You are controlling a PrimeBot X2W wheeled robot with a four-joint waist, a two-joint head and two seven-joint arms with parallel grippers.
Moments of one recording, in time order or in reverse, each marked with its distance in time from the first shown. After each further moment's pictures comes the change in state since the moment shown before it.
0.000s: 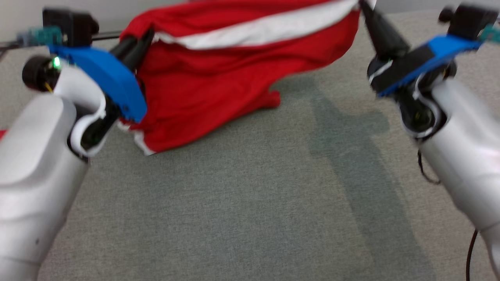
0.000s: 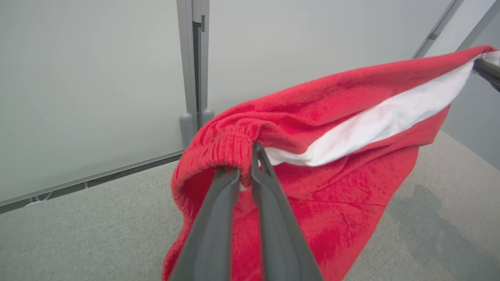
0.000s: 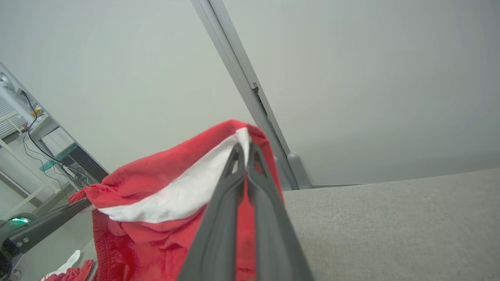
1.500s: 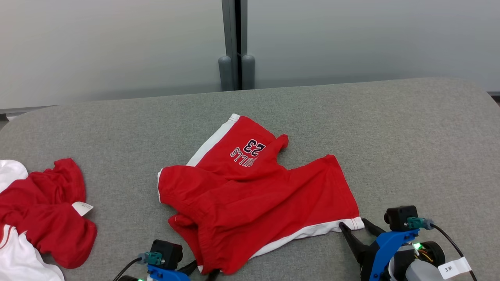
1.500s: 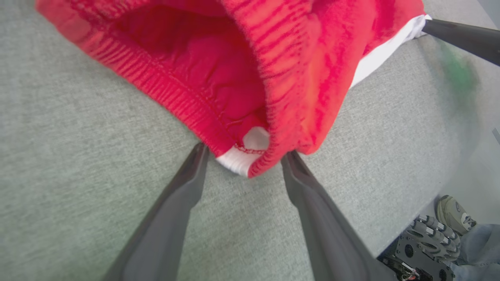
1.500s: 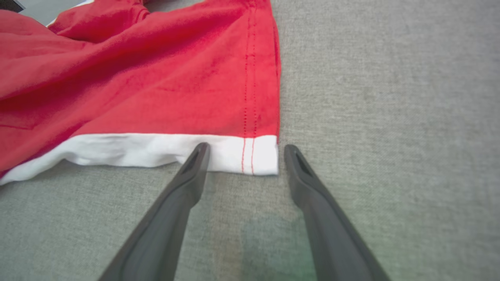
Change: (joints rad) left arm 0.822 -0.118 0.014 -0.148 0.187 0.000 0.075; right arm 0.651 0.084 -0.124 0.155 -0.504 0.000 0.115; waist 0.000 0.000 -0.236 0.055
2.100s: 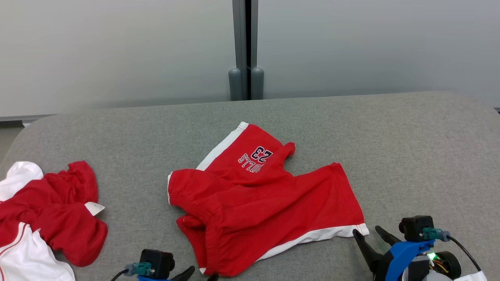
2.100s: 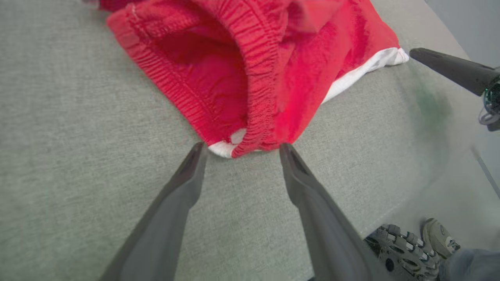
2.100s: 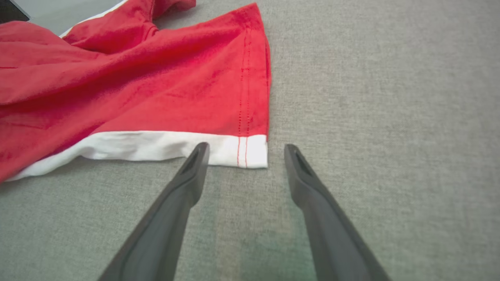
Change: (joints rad) left arm 0.147 -0.028 0.160 -0.178 0.036 0.004 0.065; right arm 0.139 -0.013 -0.169 -0.158 -0.115 0.000 0.053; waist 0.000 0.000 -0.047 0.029
